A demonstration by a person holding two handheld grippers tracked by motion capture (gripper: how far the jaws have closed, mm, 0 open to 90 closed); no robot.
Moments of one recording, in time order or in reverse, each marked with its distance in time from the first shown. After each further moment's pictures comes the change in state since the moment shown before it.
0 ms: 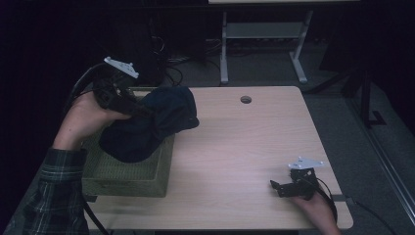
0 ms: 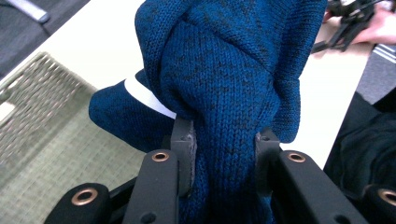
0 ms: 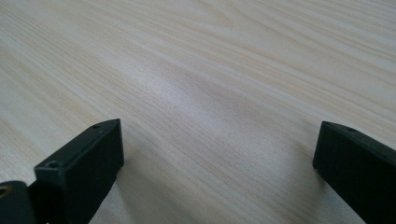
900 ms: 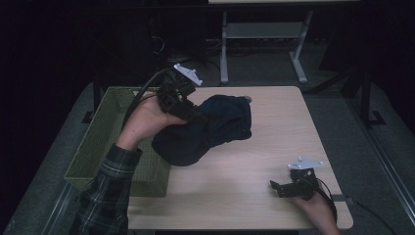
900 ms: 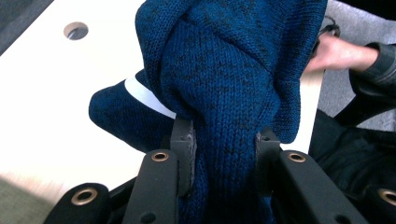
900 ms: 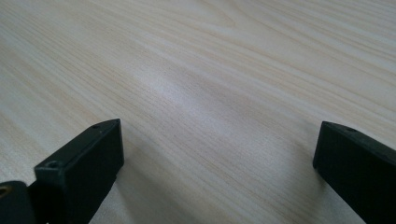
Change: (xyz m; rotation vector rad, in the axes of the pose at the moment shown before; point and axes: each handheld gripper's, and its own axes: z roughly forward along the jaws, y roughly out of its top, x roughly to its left) left arm -0.060 0.073 0.085 -0.017 -0.135 0.133; right arm 0.001 0.000 0.000 0.000 0.005 -0.006
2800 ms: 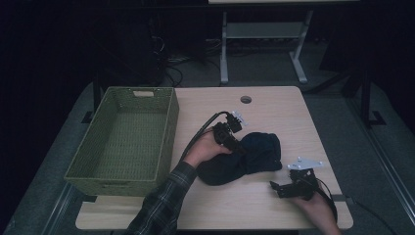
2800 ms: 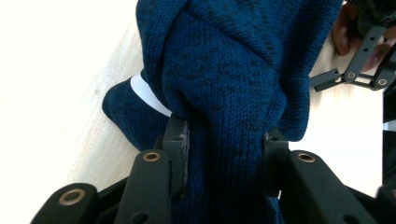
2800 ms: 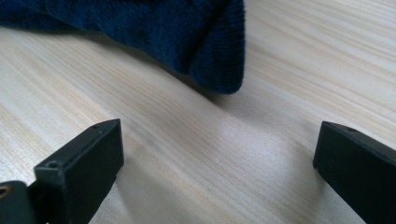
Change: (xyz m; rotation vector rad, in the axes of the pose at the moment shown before) left arm 0.020 -0.020 0.209 0.087 -0.166 -0.056; right arm 0.001 0.000 0.000 0.000 0.014 -0.001
